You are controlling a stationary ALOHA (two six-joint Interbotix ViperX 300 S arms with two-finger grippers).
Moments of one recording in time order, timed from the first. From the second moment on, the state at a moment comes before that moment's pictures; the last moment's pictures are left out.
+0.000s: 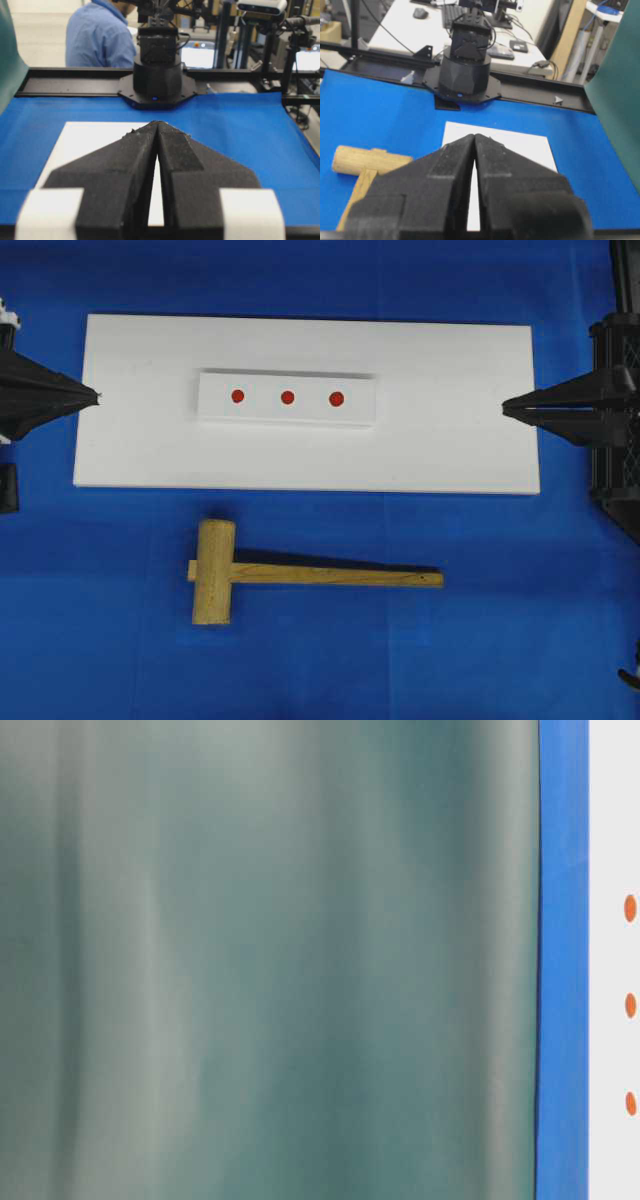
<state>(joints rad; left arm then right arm) 0.00 -0.97 1.18 0.00 -0.29 0.00 0.00 -0.96 1.19 0.00 -0.29 0.00</state>
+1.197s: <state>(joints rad) 0.00 -0.97 1.18 -0.02 -0.26 -0.01 0.25 -0.16 0.81 0.16 -0.28 0.19</state>
